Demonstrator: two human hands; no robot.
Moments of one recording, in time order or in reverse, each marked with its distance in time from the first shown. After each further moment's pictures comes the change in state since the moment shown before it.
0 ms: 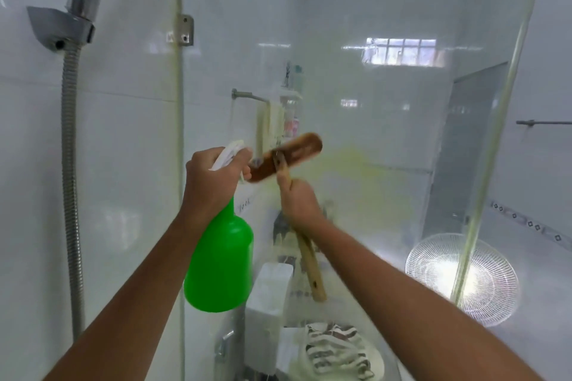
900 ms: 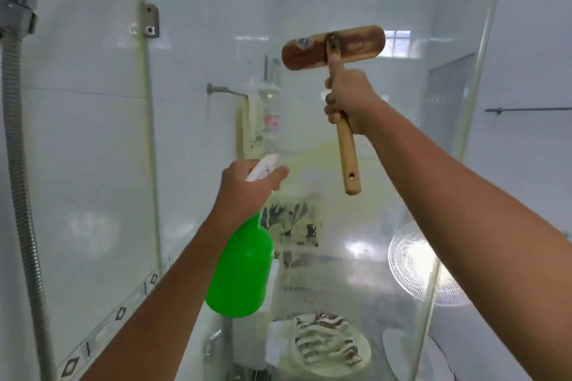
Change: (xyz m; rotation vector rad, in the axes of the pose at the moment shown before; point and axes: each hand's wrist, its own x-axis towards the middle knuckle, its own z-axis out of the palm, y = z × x) left_hand -0.020 0.003 0.068 0.059 -0.258 -0.087; right_hand 0.059 -0.057 -0.170 0.564 0.249 0.082
